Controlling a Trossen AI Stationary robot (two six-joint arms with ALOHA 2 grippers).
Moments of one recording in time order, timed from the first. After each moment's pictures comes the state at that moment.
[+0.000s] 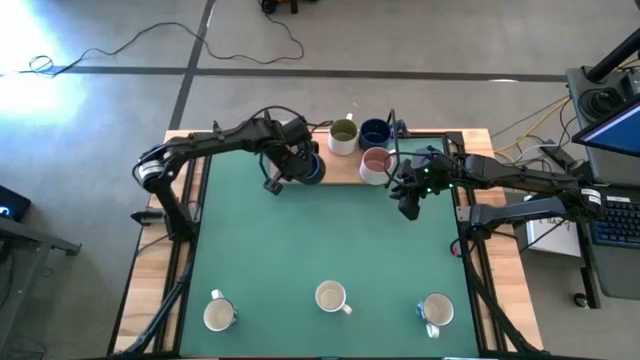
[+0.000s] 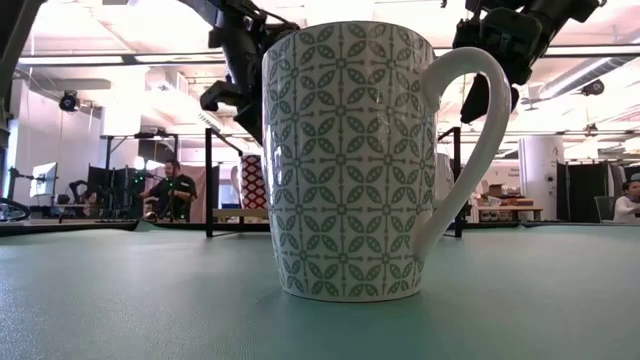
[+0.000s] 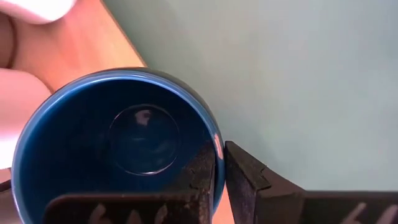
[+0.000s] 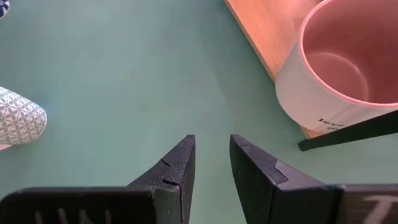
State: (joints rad) left arm 0.43 1.74 1.49 -0.98 0.19 1.04; right arm -0.29 1.00 0.84 -0.70 -0.13 0.17
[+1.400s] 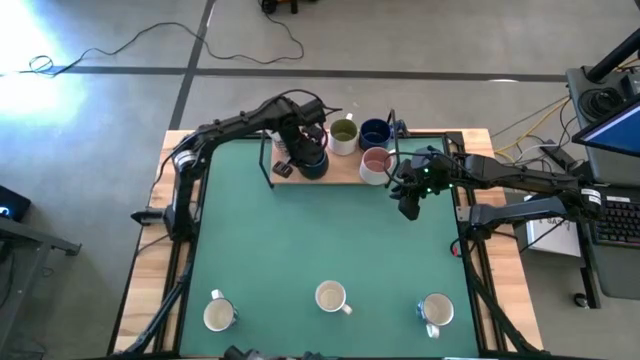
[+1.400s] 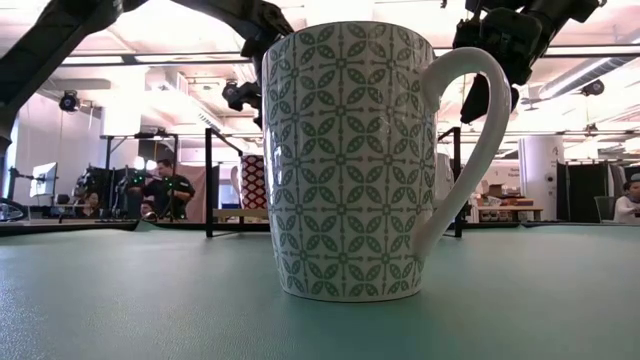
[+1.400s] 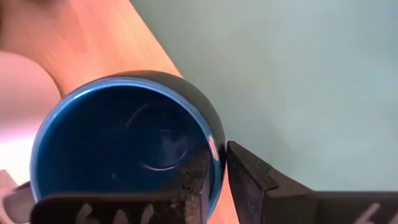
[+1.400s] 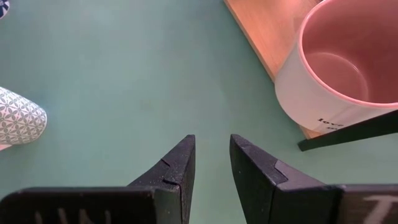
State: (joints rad) left arm 0.51 2.03 1.91 -1.29 0.24 1.12; right arm -0.29 1.00 0.84 -0.70 -0.13 0.17
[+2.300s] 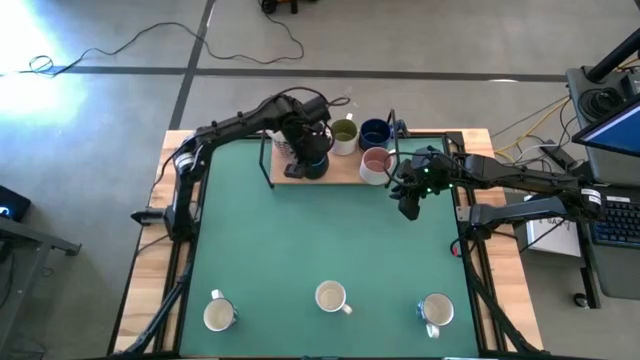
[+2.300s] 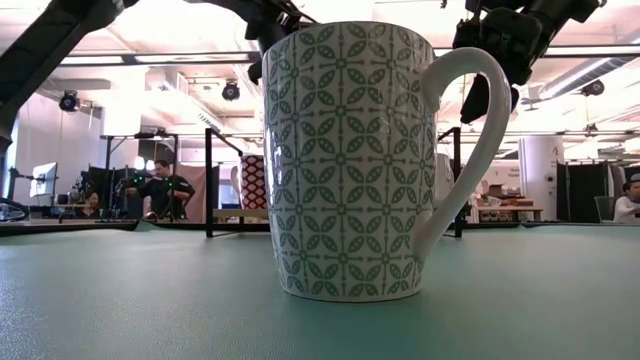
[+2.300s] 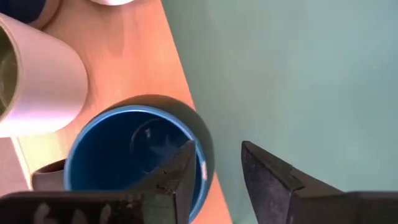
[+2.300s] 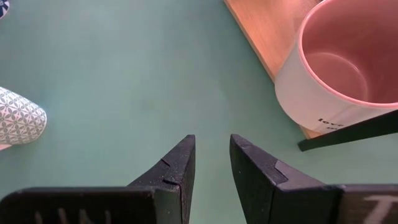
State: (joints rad) left arm 0.47 2.03 2.02 -1.31 0.24 0.74; right arm -0.29 1.00 0.84 -0.70 -0.13 0.17
